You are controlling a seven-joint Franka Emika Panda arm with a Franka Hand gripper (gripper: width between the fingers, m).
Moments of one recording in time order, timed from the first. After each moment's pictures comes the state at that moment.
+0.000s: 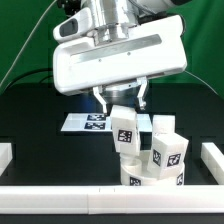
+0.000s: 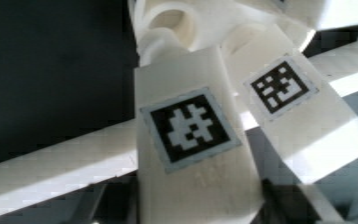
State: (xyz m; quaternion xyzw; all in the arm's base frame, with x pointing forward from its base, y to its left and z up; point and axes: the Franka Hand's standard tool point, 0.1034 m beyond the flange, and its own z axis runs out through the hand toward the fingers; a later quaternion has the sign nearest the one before) arm 0.588 -0.009 0.111 -0.96 0.14 -0.23 0.09
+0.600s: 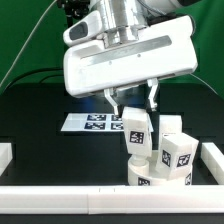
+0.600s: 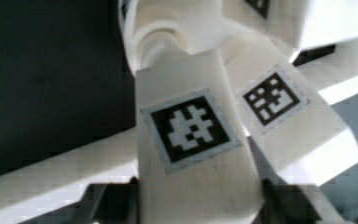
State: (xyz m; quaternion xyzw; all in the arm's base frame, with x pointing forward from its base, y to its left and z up) arm 0.587 0.007 0.108 -0.96 0.15 -0.22 0.10
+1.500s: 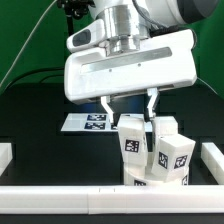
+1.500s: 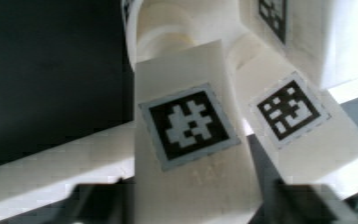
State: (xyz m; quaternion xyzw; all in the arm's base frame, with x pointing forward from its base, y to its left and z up) arm 0.592 0.001 0.096 -0.95 0.15 -0.26 0.07
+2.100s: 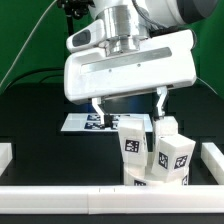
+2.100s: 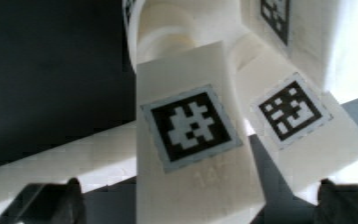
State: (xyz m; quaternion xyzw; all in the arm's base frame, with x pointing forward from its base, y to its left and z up) arm 0.592 0.000 0.095 -0.95 0.15 -0.26 0.07
